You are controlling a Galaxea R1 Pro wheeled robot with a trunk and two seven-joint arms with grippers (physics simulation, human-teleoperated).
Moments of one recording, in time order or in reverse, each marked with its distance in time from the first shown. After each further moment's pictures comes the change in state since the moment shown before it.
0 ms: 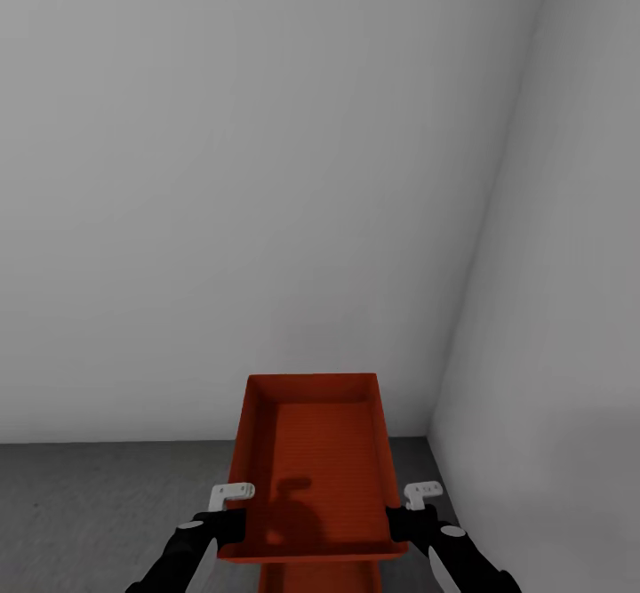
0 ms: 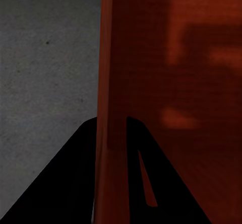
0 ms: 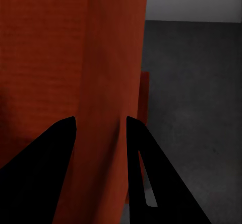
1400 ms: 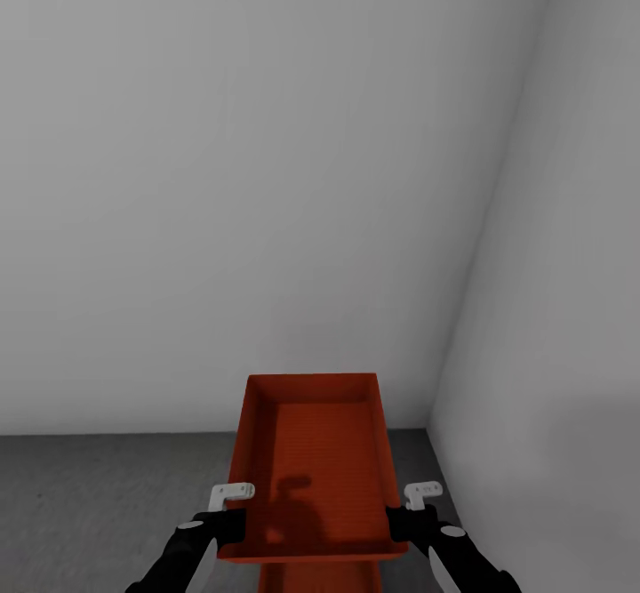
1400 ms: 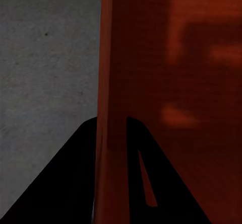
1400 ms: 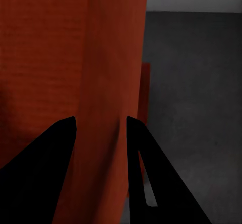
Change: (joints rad) left arm 0.000 0.001 0.000 0.000 0.000 0.000 -0.001; right arm 0.000 0.000 0.000 0.001 -0.001 -0.002 0.000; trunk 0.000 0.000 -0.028
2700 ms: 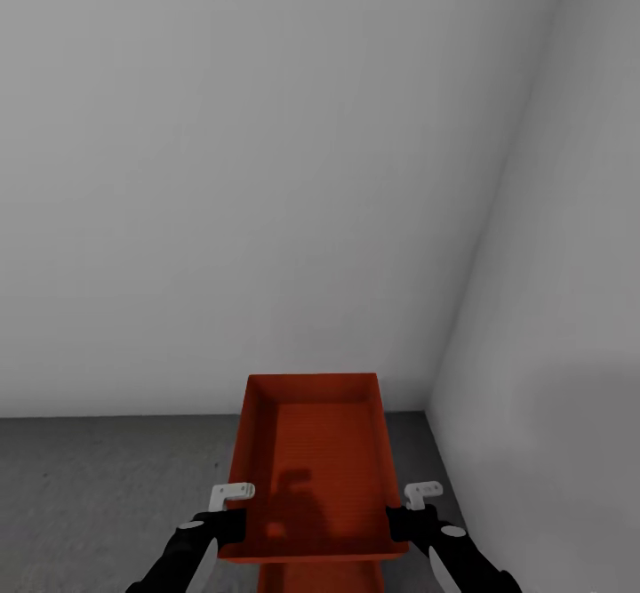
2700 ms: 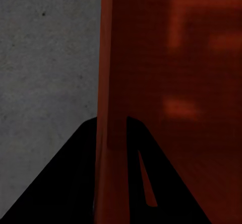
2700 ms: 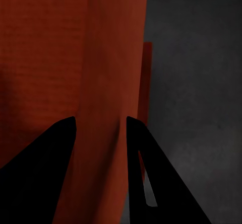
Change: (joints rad) left arm 0.000 -0.002 0.000 0.000 0.000 0.000 0.002; right arm 0.000 -0.001 0.000 0.000 0.000 0.001 0.002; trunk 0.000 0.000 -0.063
